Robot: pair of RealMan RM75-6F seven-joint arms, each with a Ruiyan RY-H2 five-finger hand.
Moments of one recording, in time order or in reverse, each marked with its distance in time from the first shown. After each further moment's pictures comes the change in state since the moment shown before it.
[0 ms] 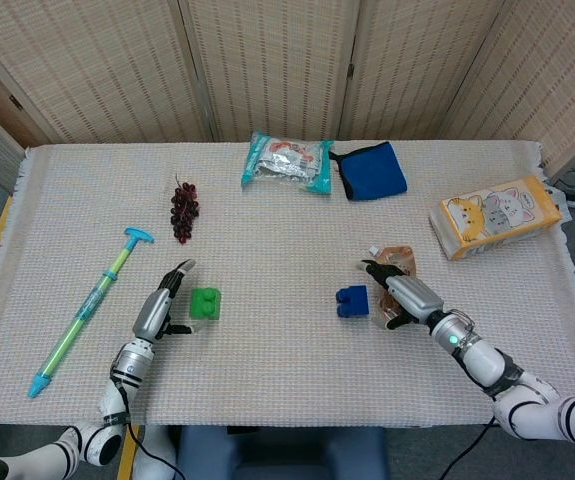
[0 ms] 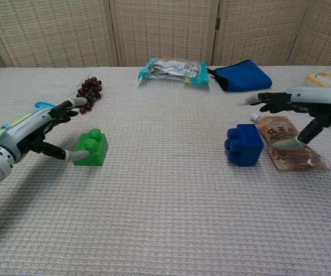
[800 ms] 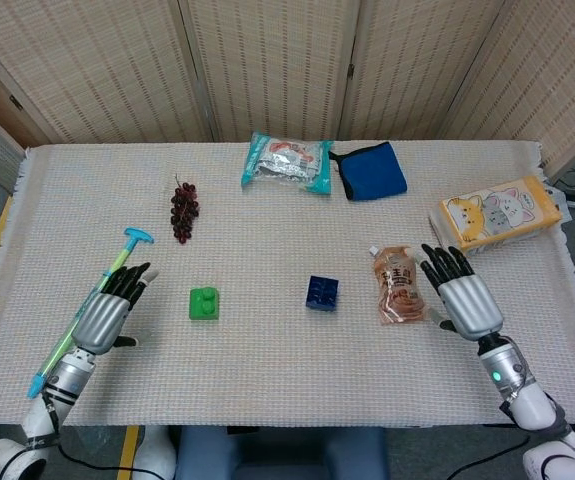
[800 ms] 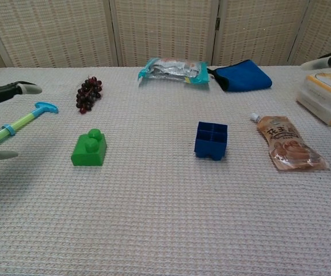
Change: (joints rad) left arm 0.102 0.437 0.116 -0.385 0.081 0.117 0.586; right arm -0.287 0.025 0.001 -0.100 0.027 0.507 -0.753
